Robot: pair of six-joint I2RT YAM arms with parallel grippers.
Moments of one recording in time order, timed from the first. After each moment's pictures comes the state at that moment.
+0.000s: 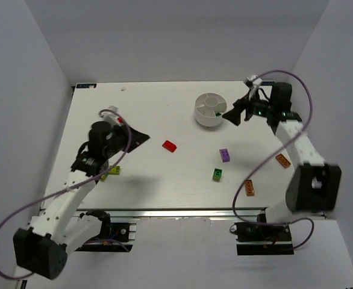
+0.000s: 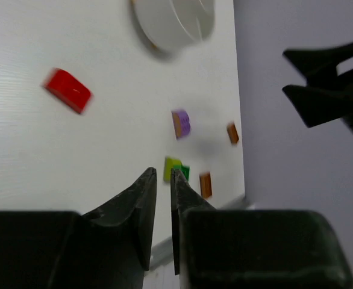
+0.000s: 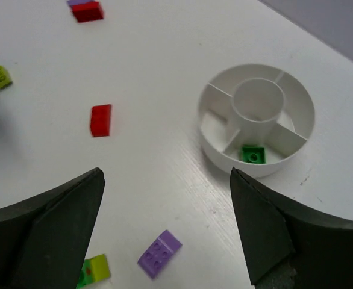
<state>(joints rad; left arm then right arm) -0.26 0.91 0.75 -0.19 0.30 -0.88 0.03 1.60 1.29 -0.23 -0.89 -0.29</state>
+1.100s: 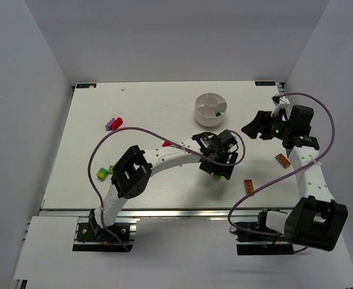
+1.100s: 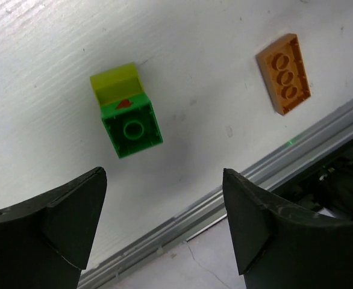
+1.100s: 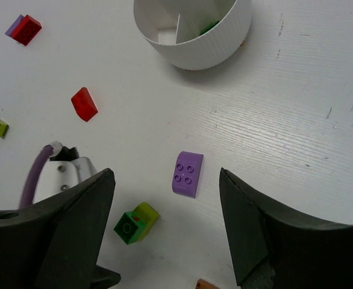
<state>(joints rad) -1.08 2.13 1.81 -0.76 0.05 -0.63 -0.15 1.20 0.95 -0.34 -0.71 0.04</state>
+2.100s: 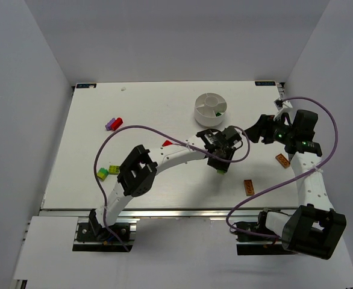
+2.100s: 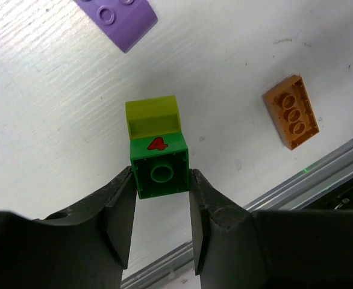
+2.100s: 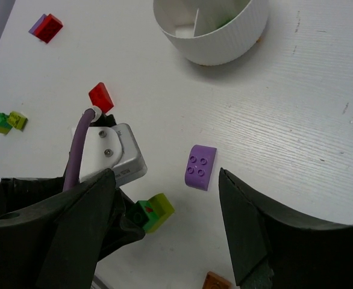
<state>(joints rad) -1.07 2.26 2.00 -0.83 -0.03 -0.56 -0.20 1.13 0.90 -0.35 -0.79 0.04</state>
